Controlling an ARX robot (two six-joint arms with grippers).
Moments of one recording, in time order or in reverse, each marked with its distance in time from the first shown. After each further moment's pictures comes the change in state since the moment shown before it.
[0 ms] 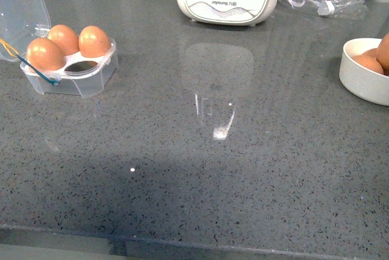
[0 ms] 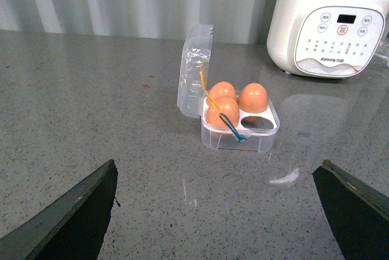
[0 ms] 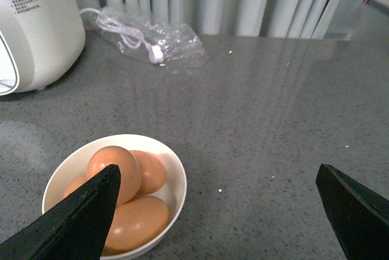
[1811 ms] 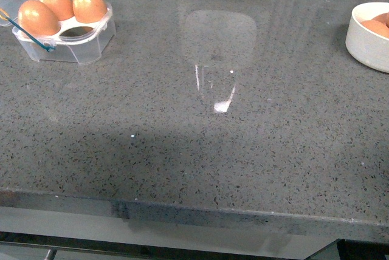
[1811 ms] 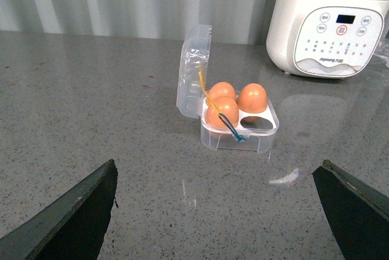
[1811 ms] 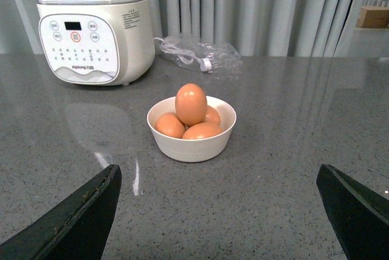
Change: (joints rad) left arm 0.000 0.000 0.000 0.000 0.000 0.000; right arm 0.105 -1.230 -0.497 -0.545 -0.010 0.056
